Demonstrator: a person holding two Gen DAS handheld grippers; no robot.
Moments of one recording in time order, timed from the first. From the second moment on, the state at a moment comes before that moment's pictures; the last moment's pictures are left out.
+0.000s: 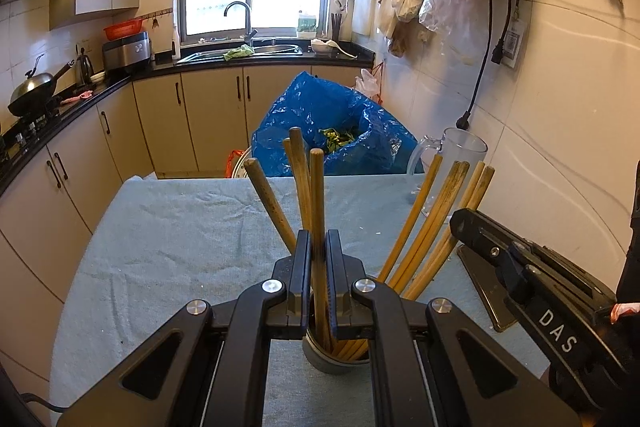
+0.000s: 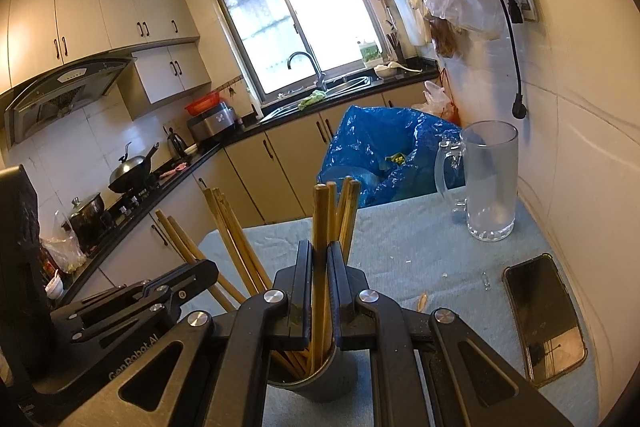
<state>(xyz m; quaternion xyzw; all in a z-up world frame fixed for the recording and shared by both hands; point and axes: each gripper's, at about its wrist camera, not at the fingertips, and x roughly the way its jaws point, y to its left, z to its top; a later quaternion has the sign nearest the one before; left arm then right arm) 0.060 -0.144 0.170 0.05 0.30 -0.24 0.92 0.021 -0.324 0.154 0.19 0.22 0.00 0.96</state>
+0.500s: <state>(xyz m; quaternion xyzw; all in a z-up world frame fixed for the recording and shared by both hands) 0.060 -0.142 0.168 0.05 0.31 -0.23 0.92 0.022 -0.323 0.152 0.18 0.22 0.00 0.96</state>
